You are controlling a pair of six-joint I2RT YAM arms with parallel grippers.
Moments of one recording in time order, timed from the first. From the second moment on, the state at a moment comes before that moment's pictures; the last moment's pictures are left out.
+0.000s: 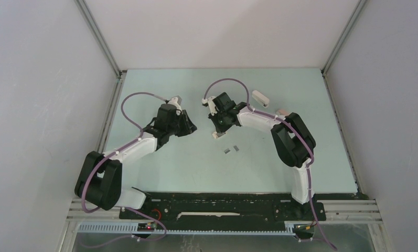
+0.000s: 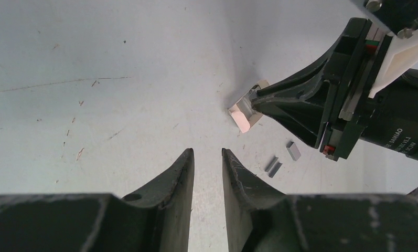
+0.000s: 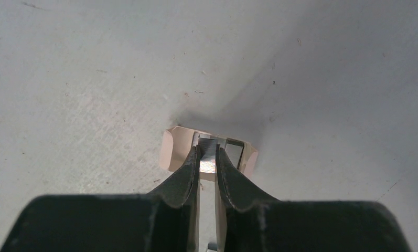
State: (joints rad) left arm -0.40 1.38 0.76 -0.03 0.14 -0.58; right arm 0.68 2.04 1.48 -0.42 -0.09 -0.05
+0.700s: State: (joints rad) left arm -0.40 1.38 0.76 -0.02 0.14 -0.58; right arm 0.68 2.05 1.46 -0.42 -0.09 -0.04
